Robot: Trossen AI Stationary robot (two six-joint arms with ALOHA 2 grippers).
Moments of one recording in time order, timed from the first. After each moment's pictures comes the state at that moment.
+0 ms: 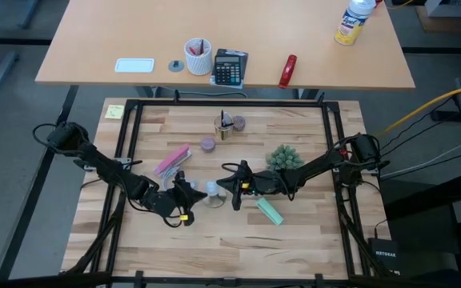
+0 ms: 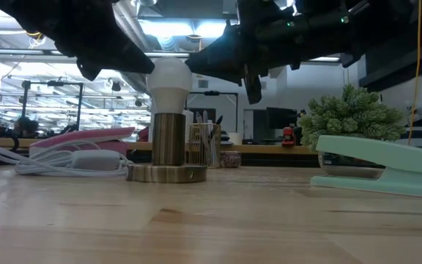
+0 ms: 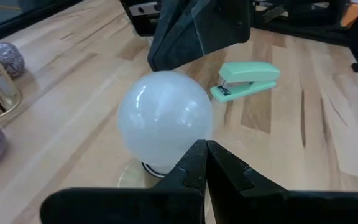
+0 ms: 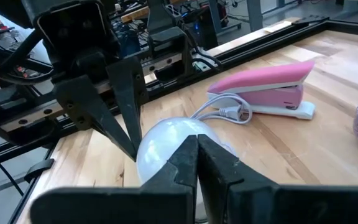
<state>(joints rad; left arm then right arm) -0.53 1.41 0.63 0.21 -0.72 -0.52 0.24 1.84 0.85 0.81 0.31 0.42</state>
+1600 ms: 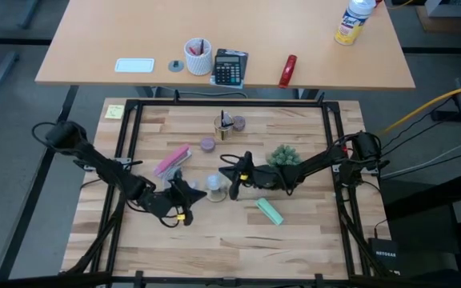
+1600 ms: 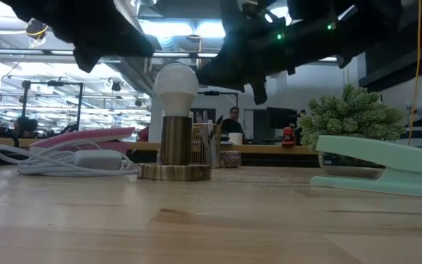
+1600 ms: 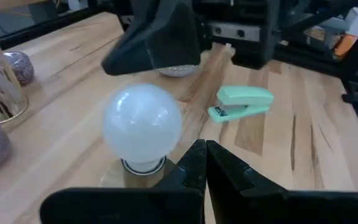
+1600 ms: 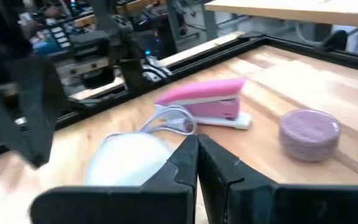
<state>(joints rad) -0.56 1.37 0.63 0.24 -0.78 -0.56 0.19 1.82 0.85 0.75 0.44 0.39</state>
